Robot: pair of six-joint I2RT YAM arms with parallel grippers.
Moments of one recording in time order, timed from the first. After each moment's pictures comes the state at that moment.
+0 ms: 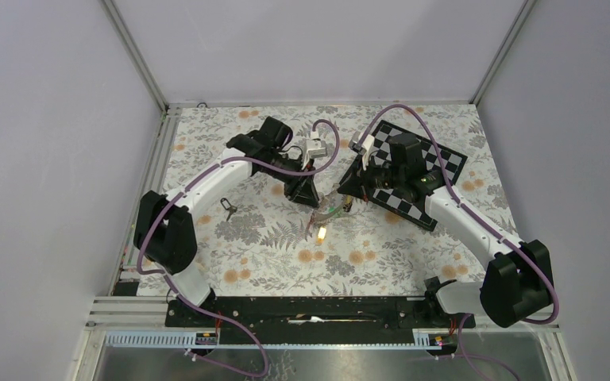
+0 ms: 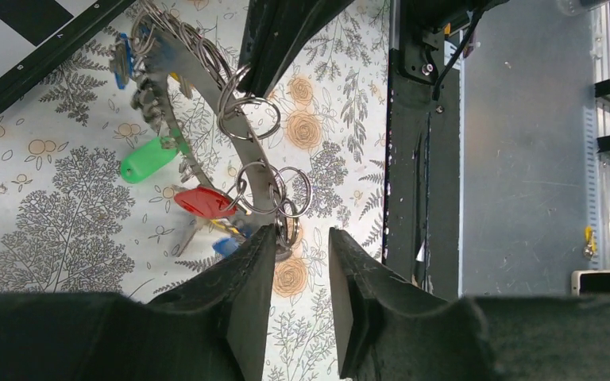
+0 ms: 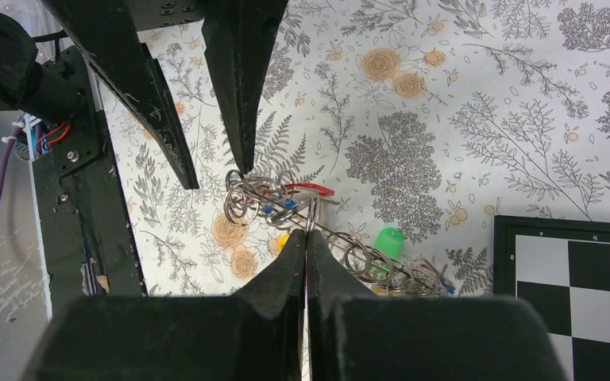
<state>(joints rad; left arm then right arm) -0.54 1.69 1.42 -0.80 0.99 0.43 0.41 1.32 0.96 -0.23 -0.78 -0.16</state>
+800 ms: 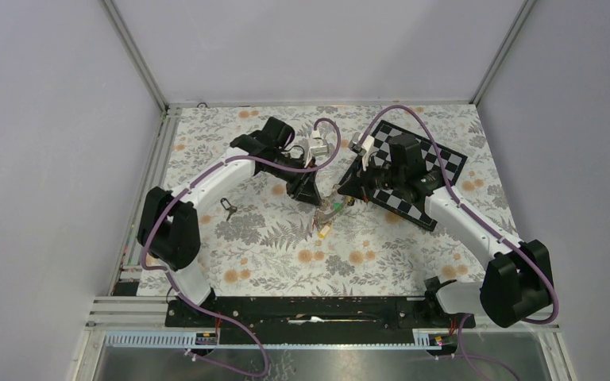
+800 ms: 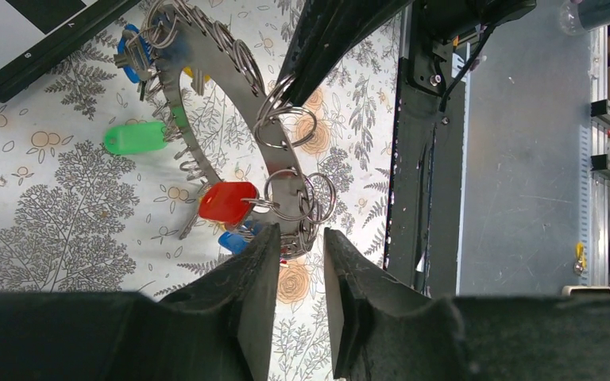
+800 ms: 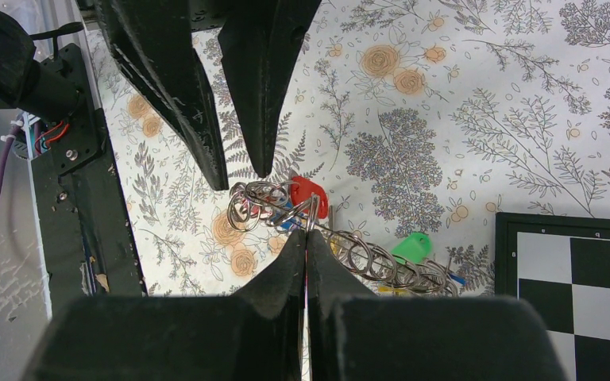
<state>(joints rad) -0.54 1.73 1.43 -0.75 0.98 0.36 0.41 1.32 0.96 -0.23 -0.78 -0.16</state>
